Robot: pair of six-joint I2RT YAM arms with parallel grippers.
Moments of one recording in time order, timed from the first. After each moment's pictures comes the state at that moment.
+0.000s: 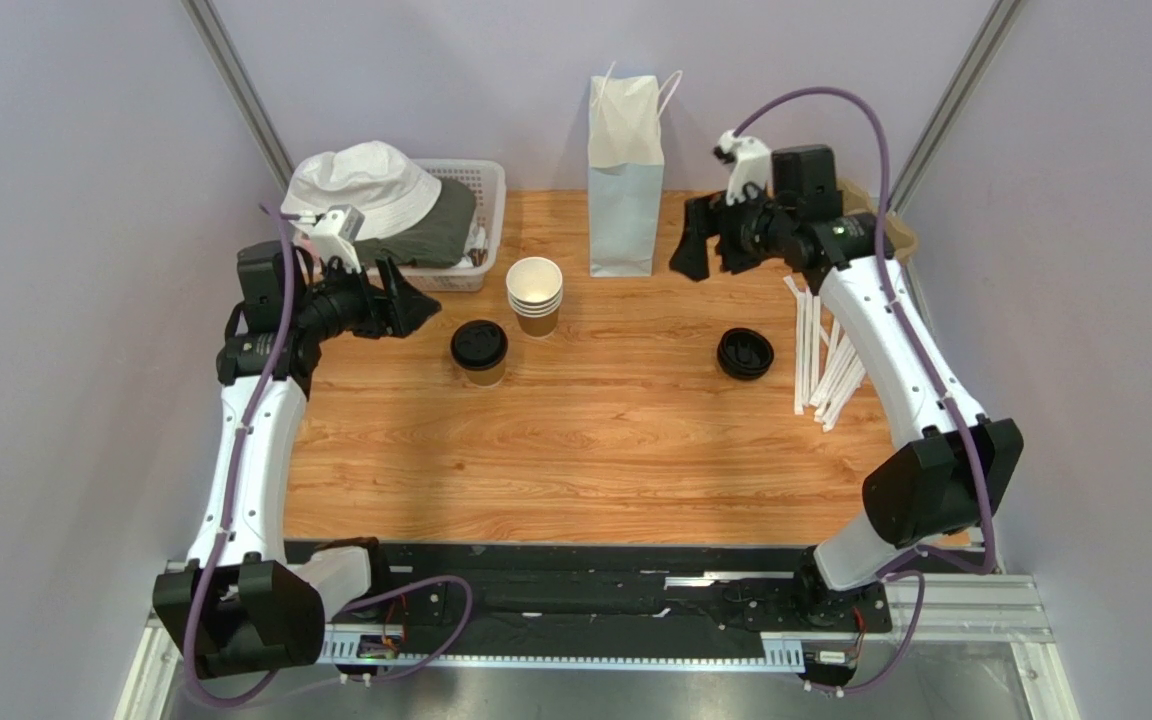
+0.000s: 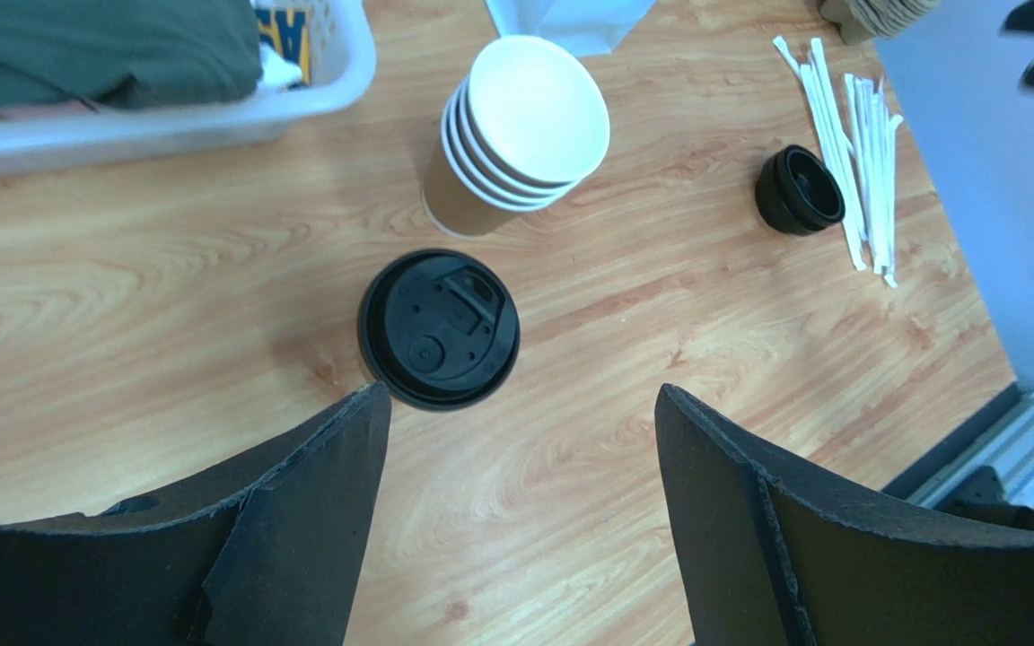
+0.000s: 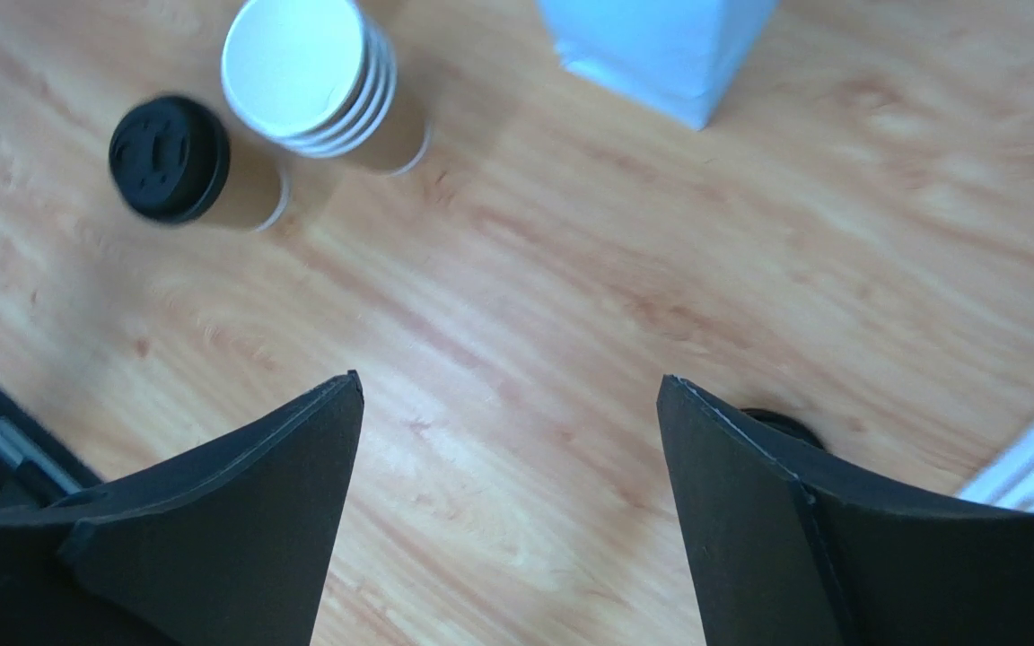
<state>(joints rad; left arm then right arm) 0.13 1.11 1.07 -0.48 0.70 -0.13 0.27 1.57 1.62 -0.72 -0.40 -0.01</state>
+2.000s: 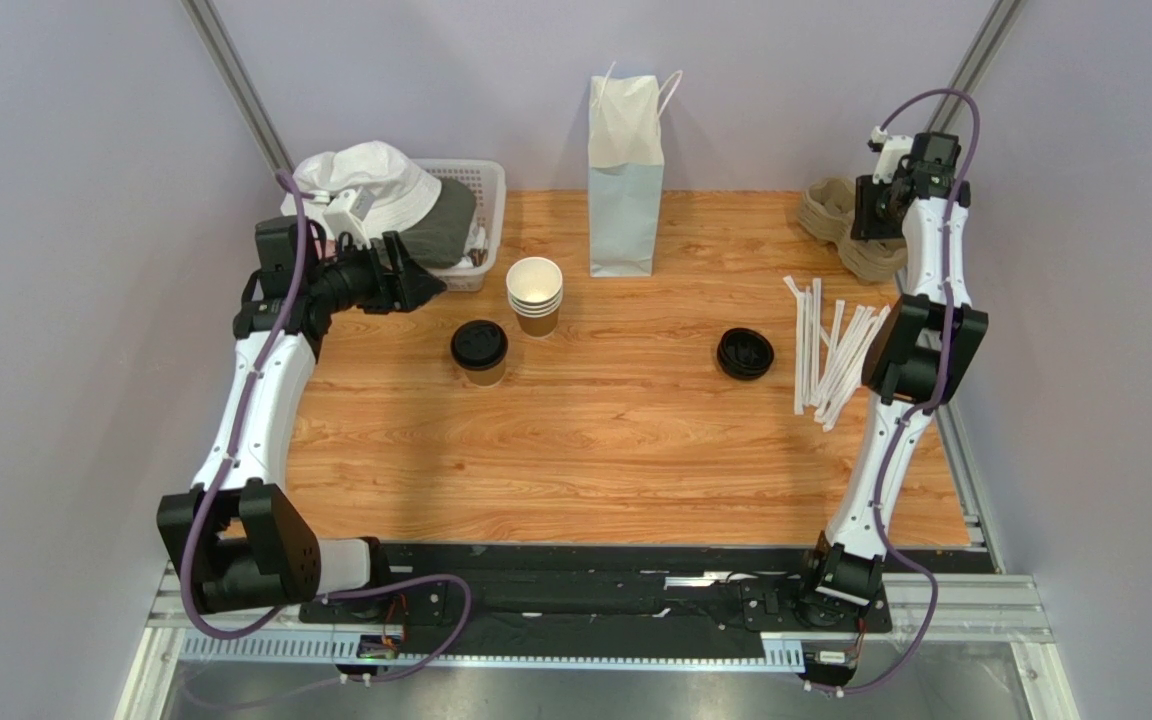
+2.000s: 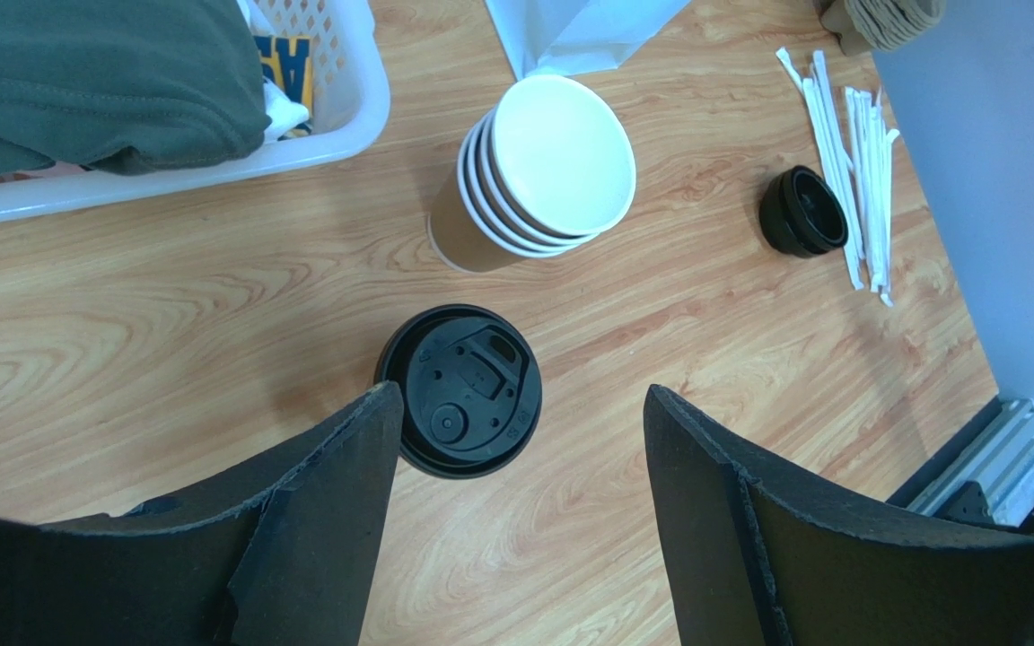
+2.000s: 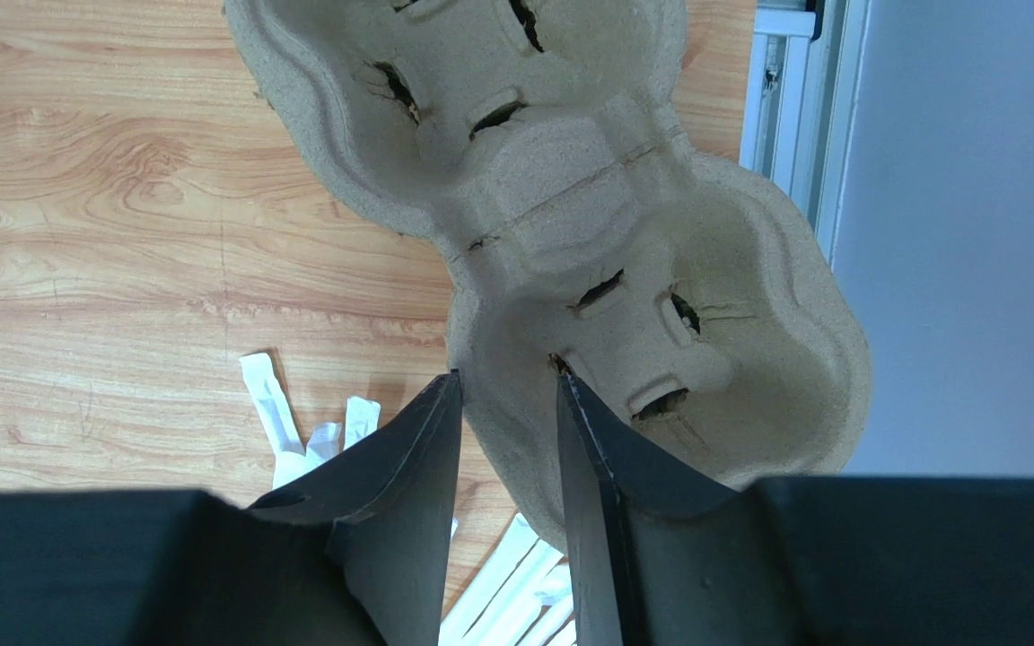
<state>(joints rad) 0.11 1.30 1.15 -0.39 0.72 -0.15 -0.31 2.44 2.41 -0.81 -0.21 -0.29</state>
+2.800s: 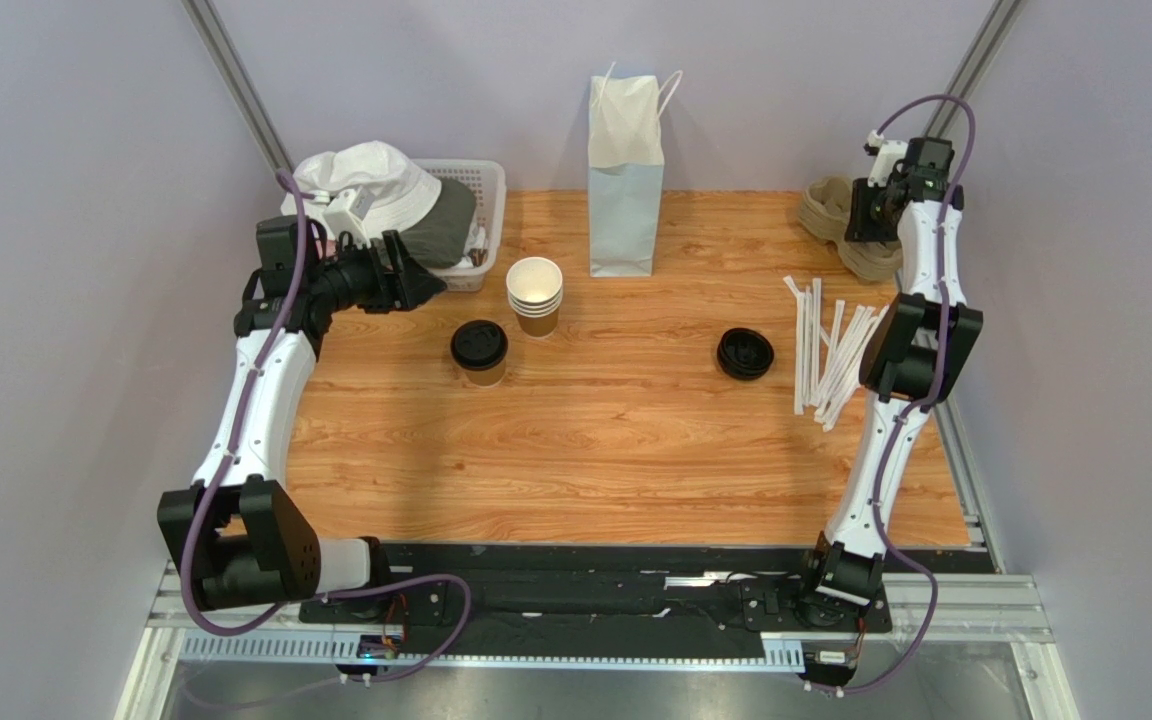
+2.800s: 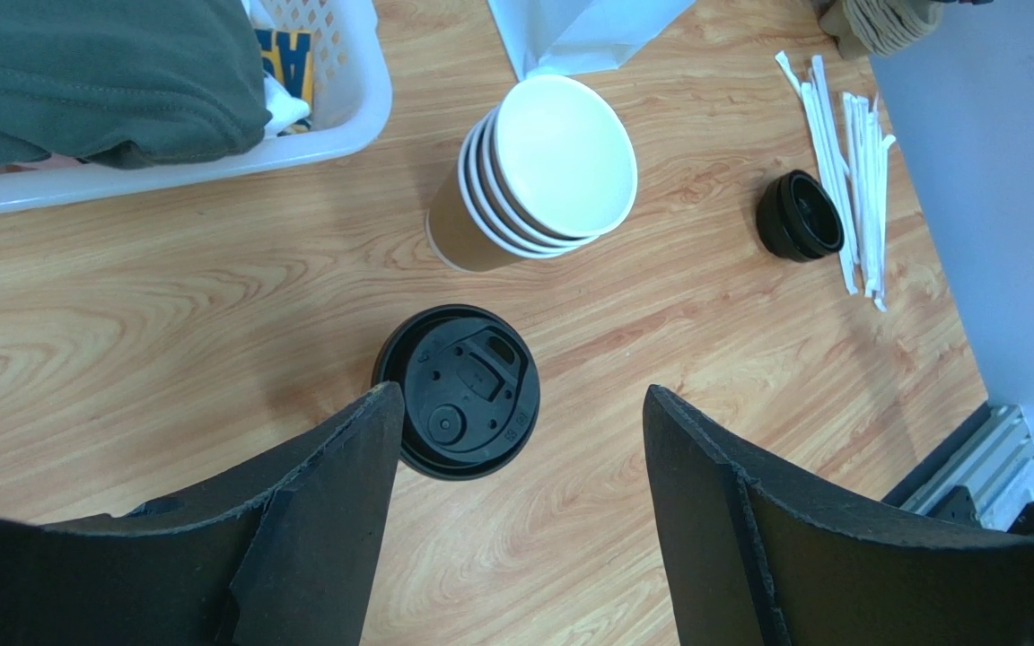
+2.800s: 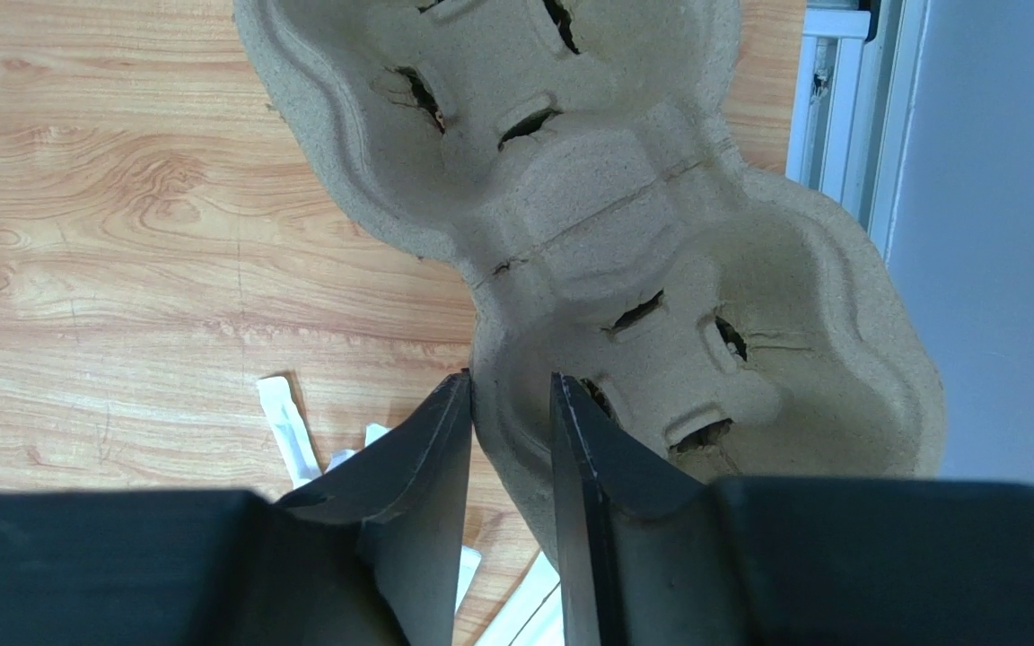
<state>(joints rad) 0.11 1.31 1.15 -0.39 0.72 -0.17 -0.30 2.48 2.43 -0.80 -0.24 -0.25</state>
